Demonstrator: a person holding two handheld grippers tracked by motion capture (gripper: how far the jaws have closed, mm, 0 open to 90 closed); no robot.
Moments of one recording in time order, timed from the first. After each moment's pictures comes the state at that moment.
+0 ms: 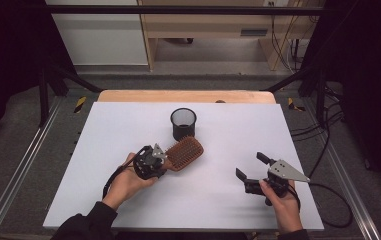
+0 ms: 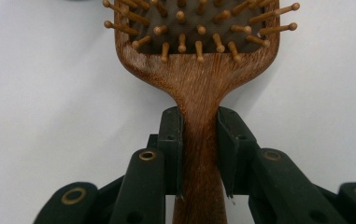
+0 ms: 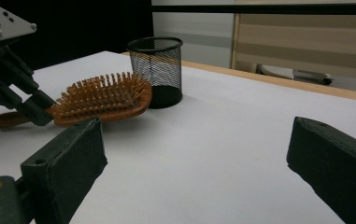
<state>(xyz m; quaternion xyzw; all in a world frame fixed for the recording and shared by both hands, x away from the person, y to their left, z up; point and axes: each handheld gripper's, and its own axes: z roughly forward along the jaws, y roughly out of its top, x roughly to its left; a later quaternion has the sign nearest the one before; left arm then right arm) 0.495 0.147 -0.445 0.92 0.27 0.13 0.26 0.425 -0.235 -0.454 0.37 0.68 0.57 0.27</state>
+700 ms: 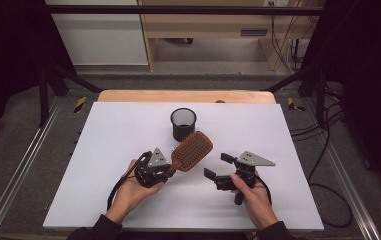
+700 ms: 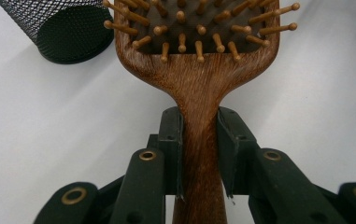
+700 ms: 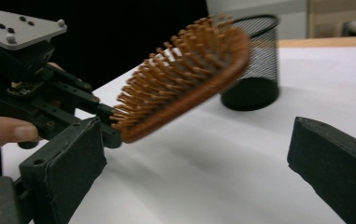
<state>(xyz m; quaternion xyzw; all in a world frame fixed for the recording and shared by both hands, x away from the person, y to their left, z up) 0.465 0.137 -0.439 0.88 0.27 0.15 0.37 0.452 -0.158 -0.456 0.37 0.69 0.61 0.10</state>
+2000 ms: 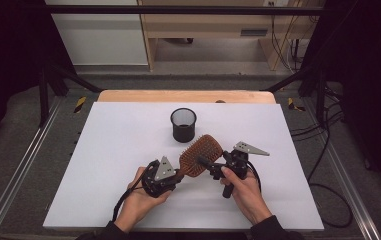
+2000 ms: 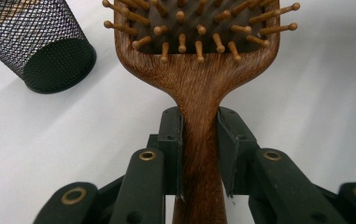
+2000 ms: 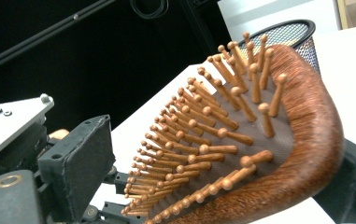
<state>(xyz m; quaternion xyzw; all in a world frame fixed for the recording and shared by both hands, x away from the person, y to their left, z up) 0.439 0.116 -0.441 0.87 0.24 0.18 0.40 0.472 -0.142 -0.442 0.41 0.63 0.66 0.03</state>
